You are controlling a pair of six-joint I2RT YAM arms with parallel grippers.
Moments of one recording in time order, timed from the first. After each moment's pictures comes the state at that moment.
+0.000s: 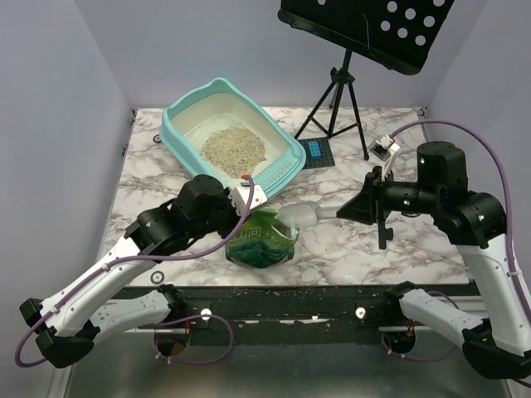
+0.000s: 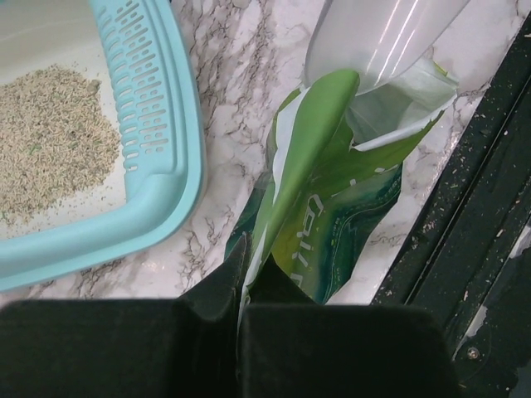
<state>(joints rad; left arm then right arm) -0.85 0.92 1.10 -0.76 0.08 0.26 0.41 0.95 1.42 -1.05 -0.66 0.16</state>
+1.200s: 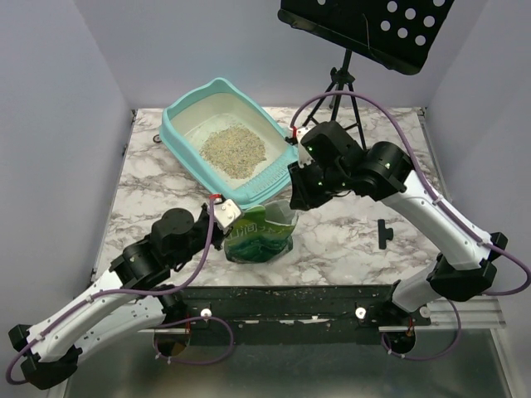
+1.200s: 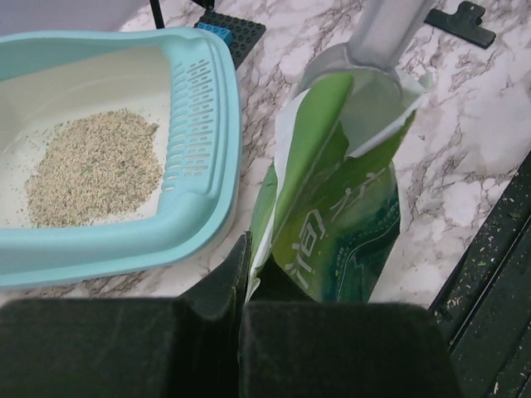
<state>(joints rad) -0.91 0.61 0.78 -0.45 -0.07 0.18 0.93 1.51 1.90 -1.28 0.00 0.32</state>
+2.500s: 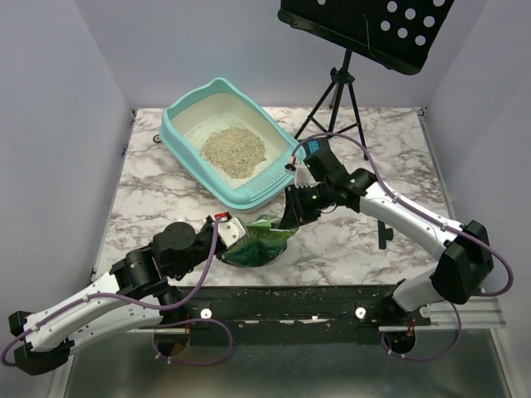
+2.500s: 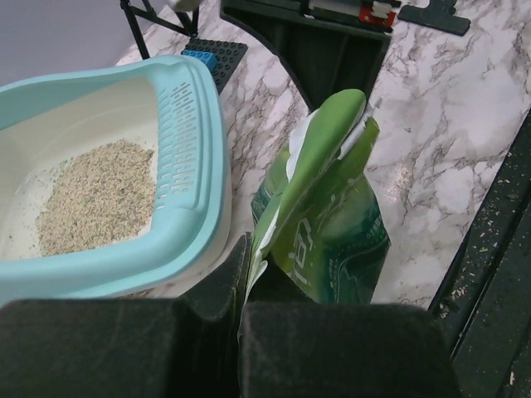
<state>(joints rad) -1.05 0.53 0.70 -0.40 -0.15 0.26 0.72 1.50 1.30 -0.79 -0.48 0.38</state>
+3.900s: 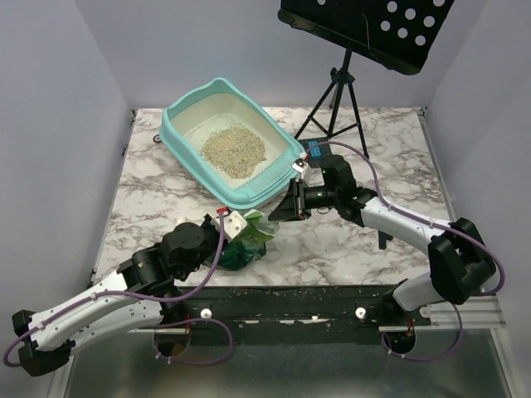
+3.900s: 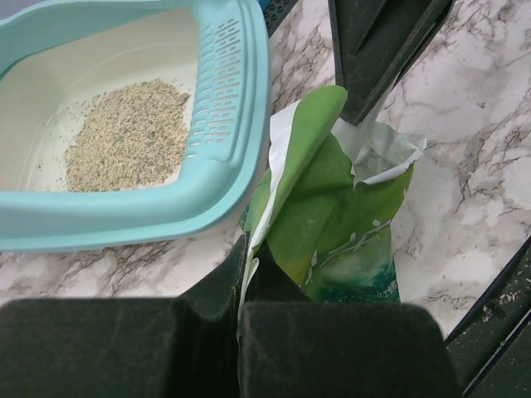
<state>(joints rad) -1.05 0.56 0.65 -0.41 -0.33 0.21 0.62 1.48 0.90 0.07 -0.83 0.87</state>
